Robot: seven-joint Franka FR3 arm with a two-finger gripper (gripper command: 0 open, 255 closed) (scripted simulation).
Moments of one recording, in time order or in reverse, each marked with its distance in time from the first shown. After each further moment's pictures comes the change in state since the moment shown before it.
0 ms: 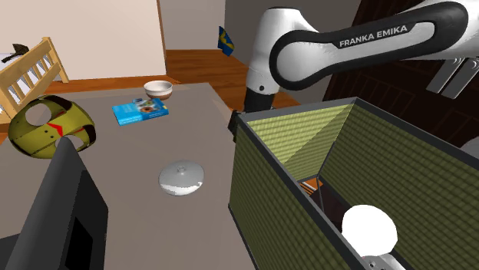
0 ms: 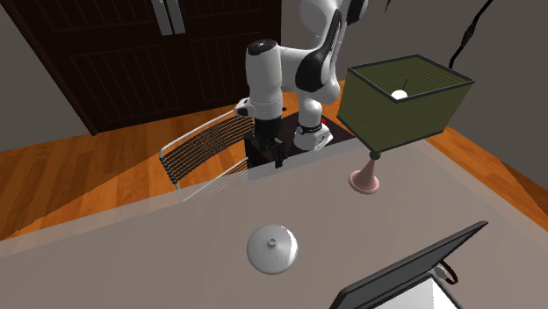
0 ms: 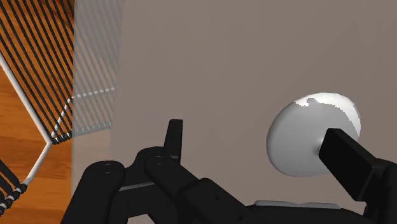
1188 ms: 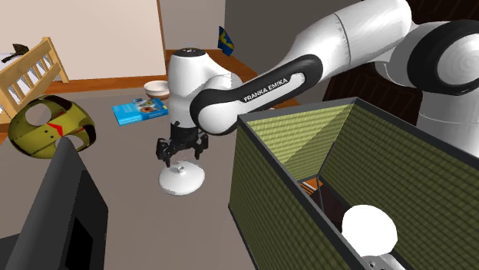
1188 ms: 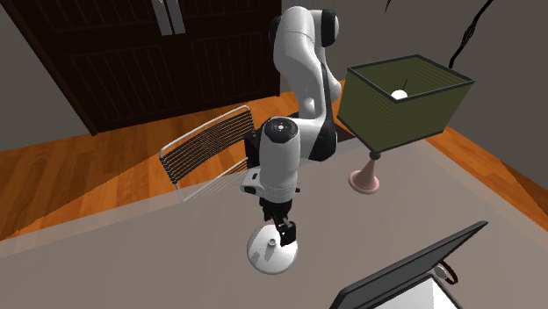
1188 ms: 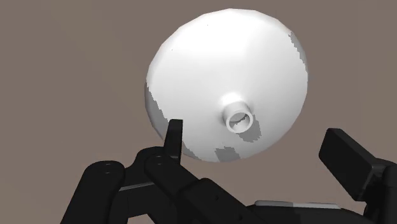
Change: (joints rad) arm 0.144 0.654 0.111 0.474 -0.436 0.191 0.490
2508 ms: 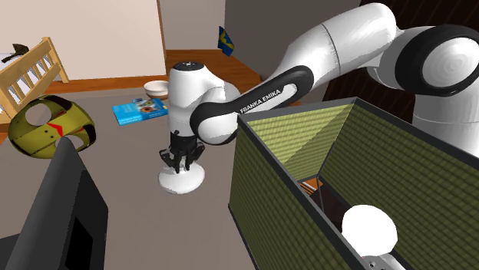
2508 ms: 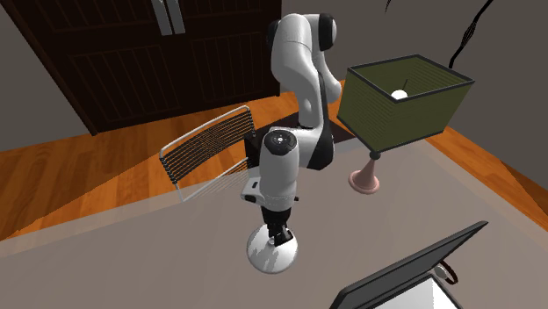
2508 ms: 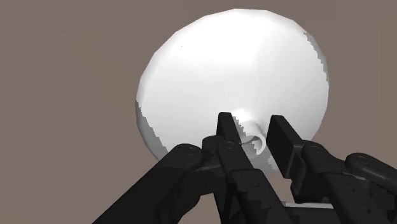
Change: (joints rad) arm 0.014 0.047 -0.015 -0.009 -0.032 0.052 0.020
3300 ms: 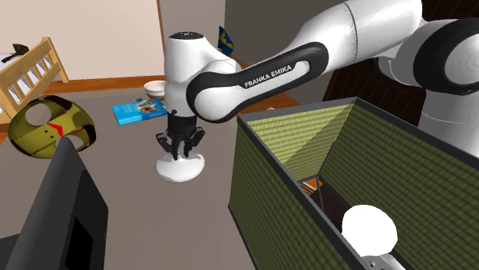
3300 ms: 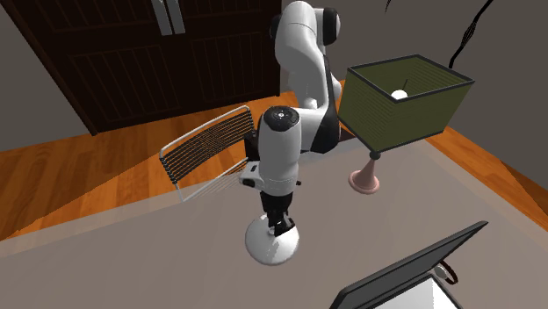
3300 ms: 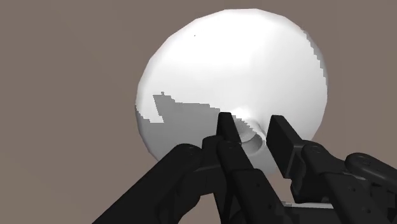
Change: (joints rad) arm -0.014 -0.069 0.023 0.064 0.047 -0.126 -0.029
